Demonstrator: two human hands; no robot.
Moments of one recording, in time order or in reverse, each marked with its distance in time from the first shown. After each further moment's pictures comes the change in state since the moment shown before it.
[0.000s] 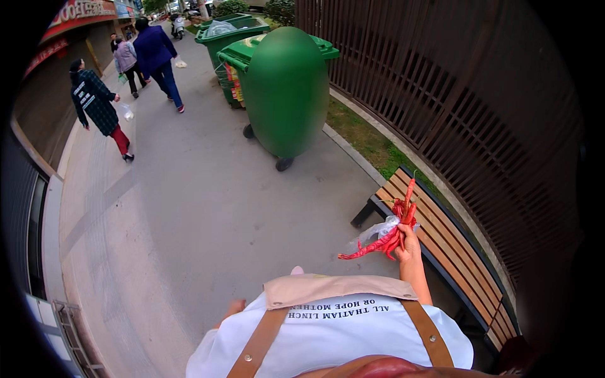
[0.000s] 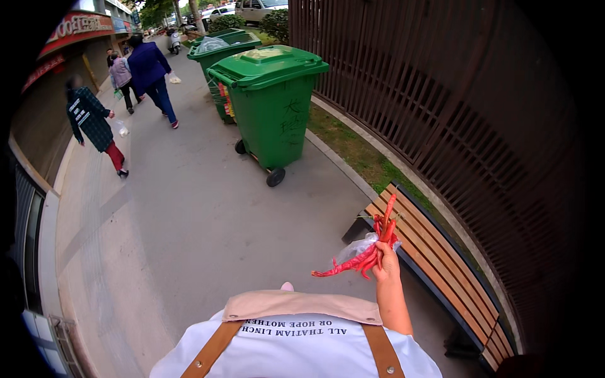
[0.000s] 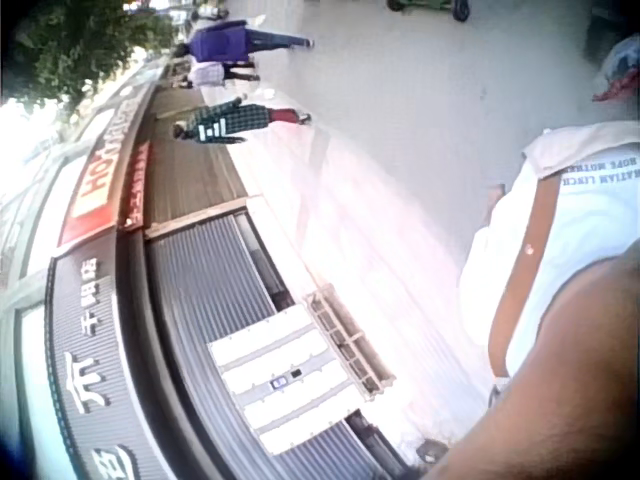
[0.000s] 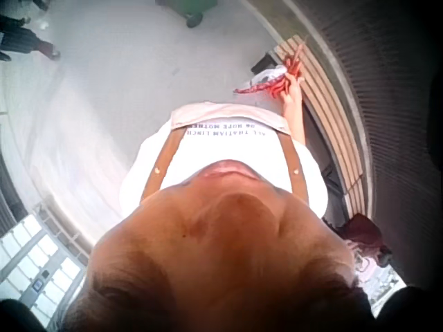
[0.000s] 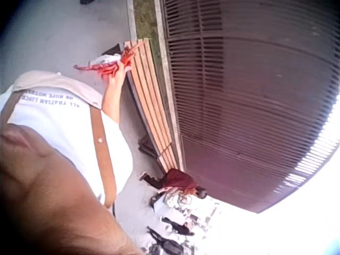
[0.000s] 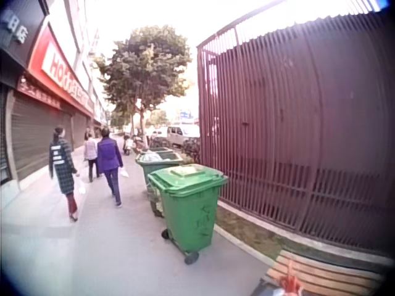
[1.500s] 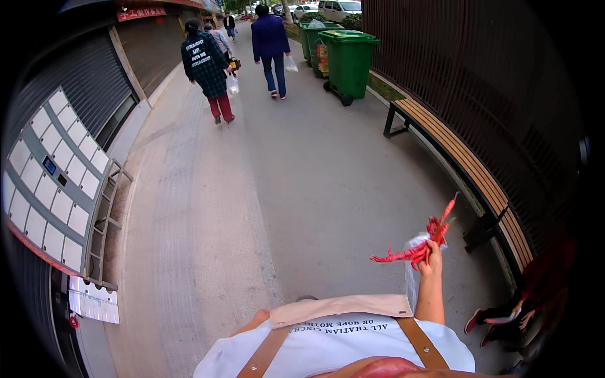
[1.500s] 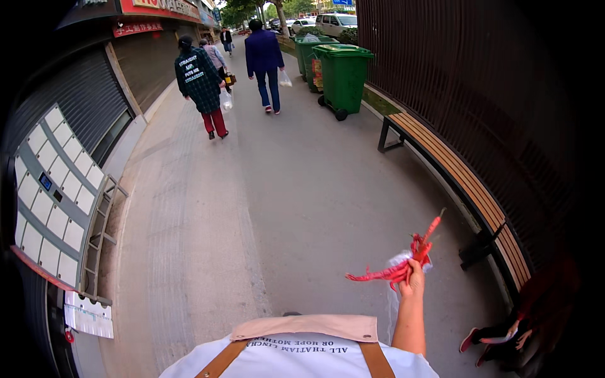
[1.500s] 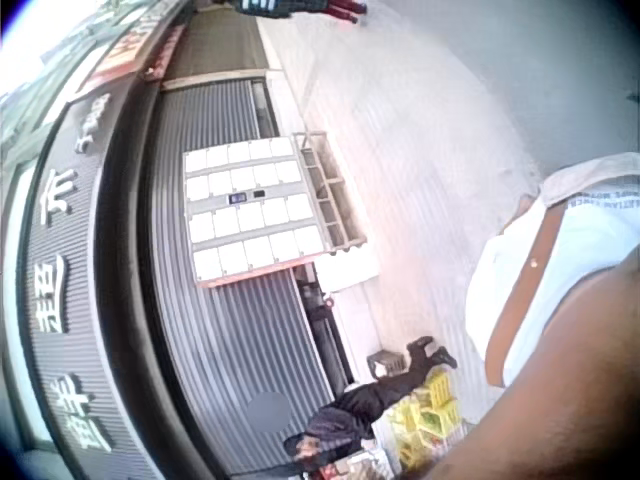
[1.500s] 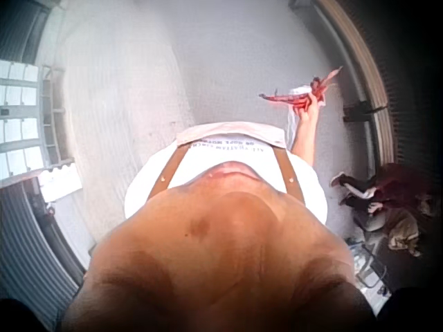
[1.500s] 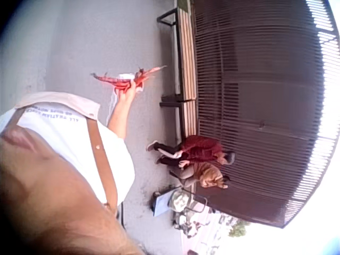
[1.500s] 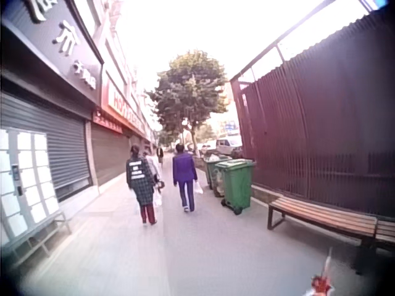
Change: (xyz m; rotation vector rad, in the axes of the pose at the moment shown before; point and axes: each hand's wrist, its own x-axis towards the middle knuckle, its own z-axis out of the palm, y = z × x) left_hand -1.158 -0.235 0.807 -0.543 0.141 -0.257; right_hand -1.059 -0.009 -0.782 0.061 -0.105 0.082
